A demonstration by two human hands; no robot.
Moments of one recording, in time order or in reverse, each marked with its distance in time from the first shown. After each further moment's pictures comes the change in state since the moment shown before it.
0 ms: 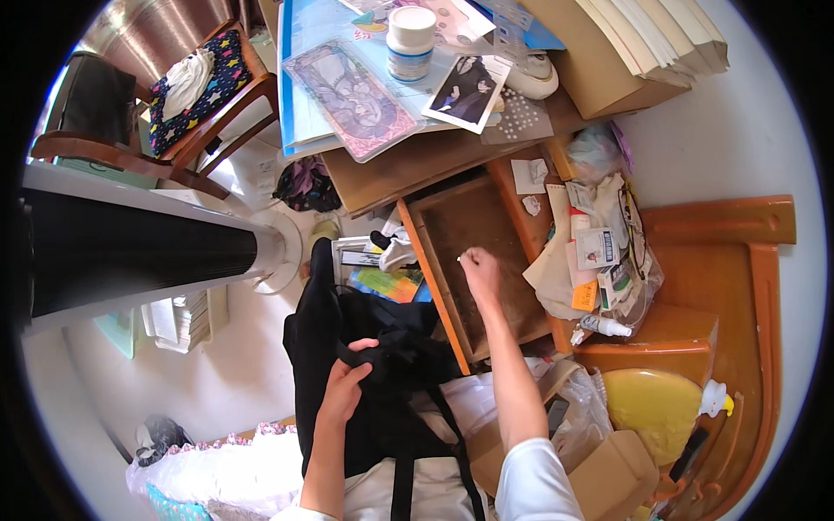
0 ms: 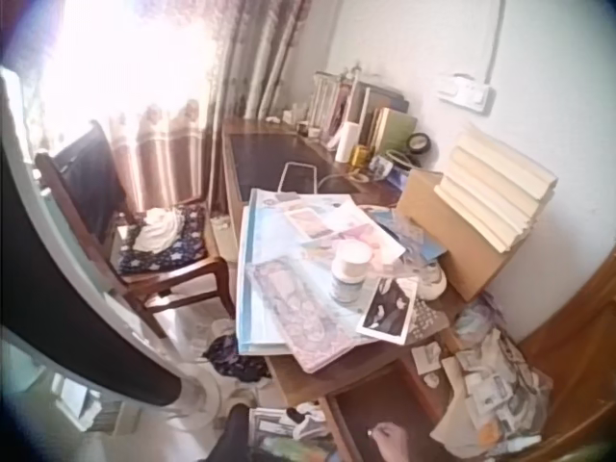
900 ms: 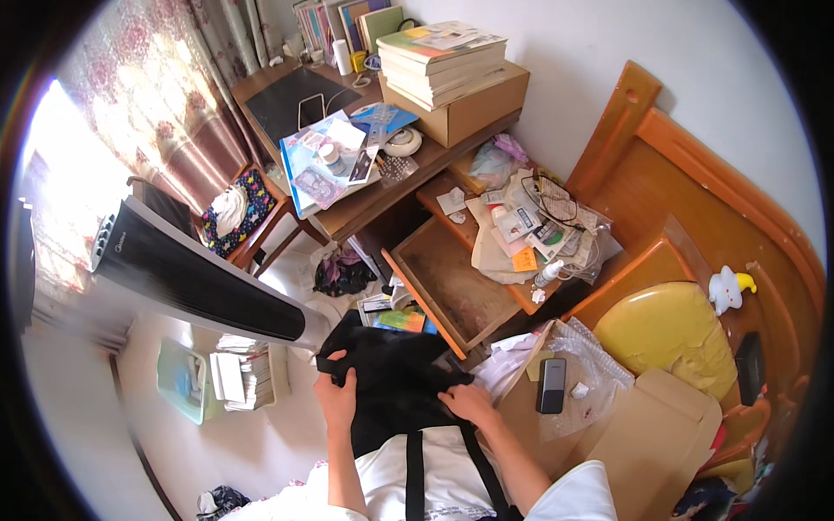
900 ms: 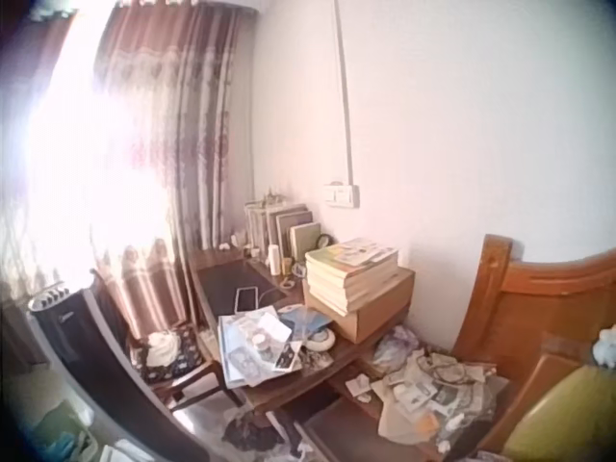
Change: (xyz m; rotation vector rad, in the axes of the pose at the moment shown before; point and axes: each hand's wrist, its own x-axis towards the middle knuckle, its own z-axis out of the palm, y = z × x) left_hand -0.134 0.035 0.079 1.092 0.436 0.555; right_hand -0.300 -0.018 -0.068 -0.553 -0.383 0.014
